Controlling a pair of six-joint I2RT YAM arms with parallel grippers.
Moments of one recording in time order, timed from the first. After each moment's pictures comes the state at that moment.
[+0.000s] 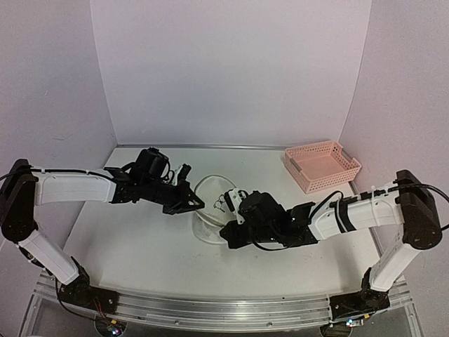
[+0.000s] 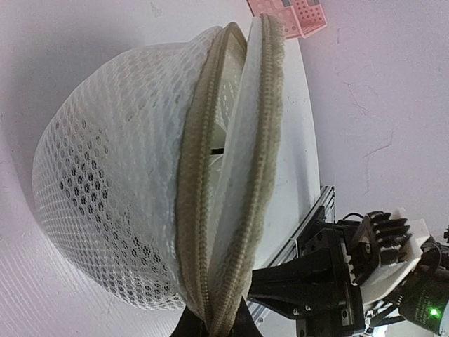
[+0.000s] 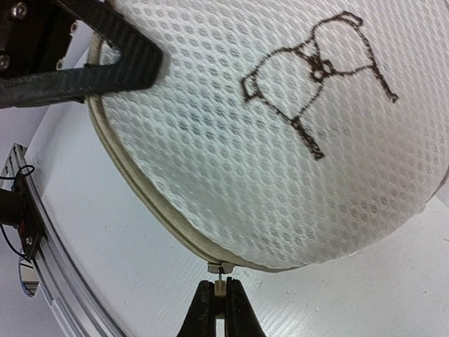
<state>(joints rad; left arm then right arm) -0.73 1.53 0.94 -0.09 0.50 -0.83 1.13 1.67 0.92 0.06 0.07 0.62</state>
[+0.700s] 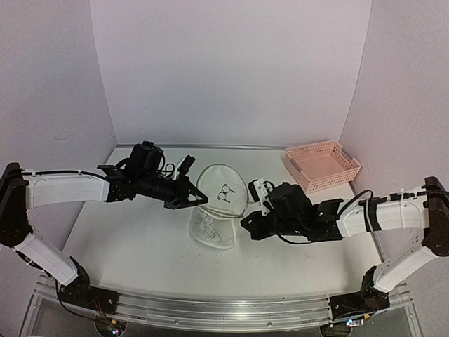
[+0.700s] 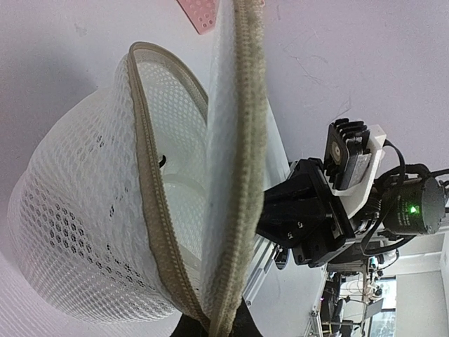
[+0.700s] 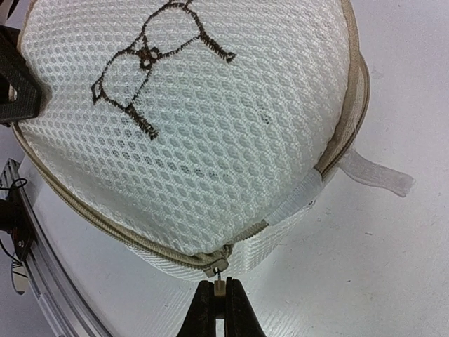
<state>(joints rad) -0.73 1.46 0.95 -0.05 0.63 -0.74 1.03 1.46 0.75 0.04 0.09 0.56</state>
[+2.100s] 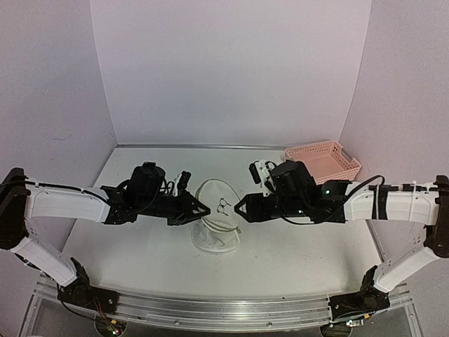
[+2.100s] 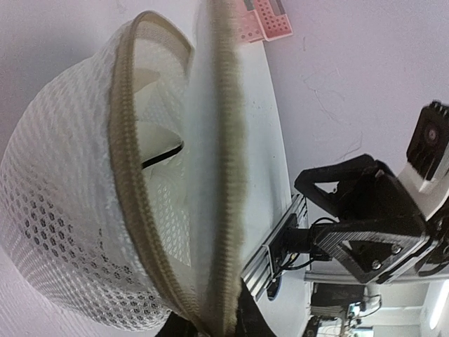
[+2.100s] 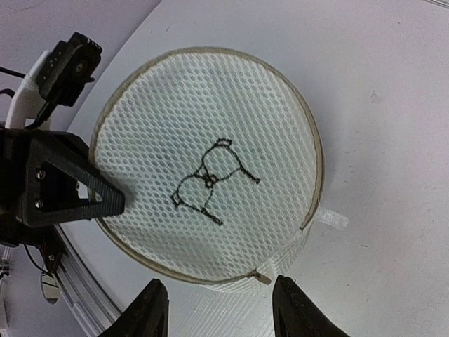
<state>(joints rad) -0.85 1.43 0.76 0.19 0.41 -1.00 0.99 1.42 0.92 -0.14 0.02 0.57</state>
